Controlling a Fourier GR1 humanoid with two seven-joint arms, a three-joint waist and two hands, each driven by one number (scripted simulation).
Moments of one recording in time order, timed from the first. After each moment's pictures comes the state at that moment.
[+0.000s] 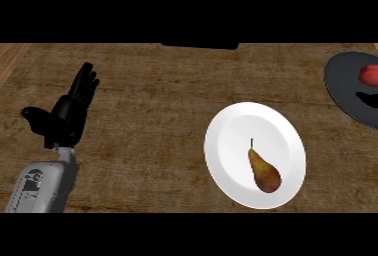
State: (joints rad) left arm -0.29 0.19 0.04 -1.46 0.03 0.07 0.07; right arm -0.82 -0.63 -0.71 -0.32 0.86 -0.17 -0.27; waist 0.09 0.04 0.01
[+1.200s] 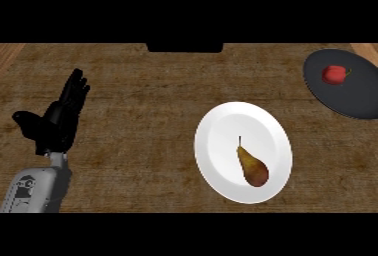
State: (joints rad) left arm -0.25 0.20 0.08 -1.46 0.03 0.08 0.08; right arm -0.67 -0.79 -0.99 -0.20 0.51 0.31 -0.67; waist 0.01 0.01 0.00
